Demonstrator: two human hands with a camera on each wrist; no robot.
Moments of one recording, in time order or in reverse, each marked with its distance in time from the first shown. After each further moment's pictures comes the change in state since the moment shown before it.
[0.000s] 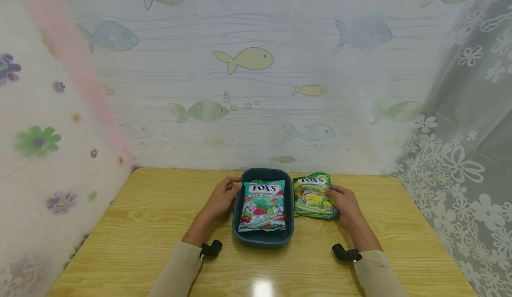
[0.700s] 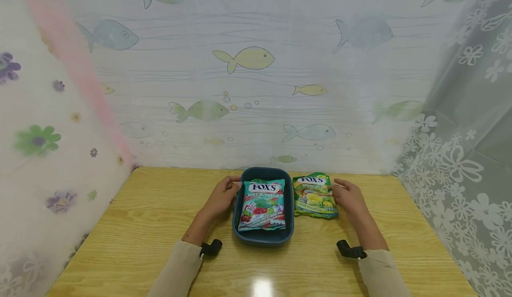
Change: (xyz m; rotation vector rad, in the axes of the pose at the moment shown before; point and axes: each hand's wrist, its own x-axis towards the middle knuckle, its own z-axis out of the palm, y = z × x) left_hand -0.001 0.002 0.000 -0.014 -0.006 -0.019; right_hand -0.012 -0.015 -0.016 -0.113 -0.031 -0.120
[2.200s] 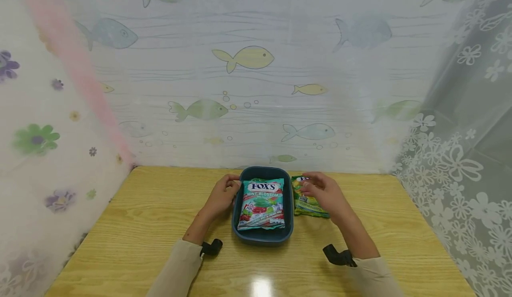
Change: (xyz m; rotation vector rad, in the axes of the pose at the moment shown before) left_hand 0.001 -0.001 0.001 0.013 0.024 0.049; right_hand -0.041 -0.060 0.055 -0.083 -0.177 -0.271
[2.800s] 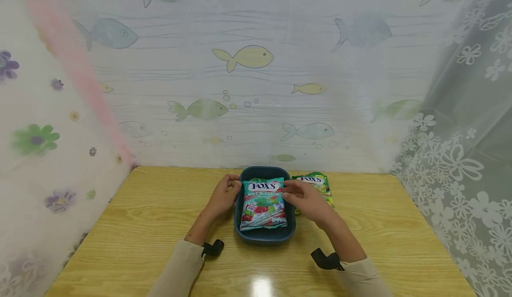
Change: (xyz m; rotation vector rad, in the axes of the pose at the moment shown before) left_hand -0.001 0.000 0.005 0.015 0.031 0.020; right_hand -0.006 -0.015 0.039 -0.141 -0.150 0.028
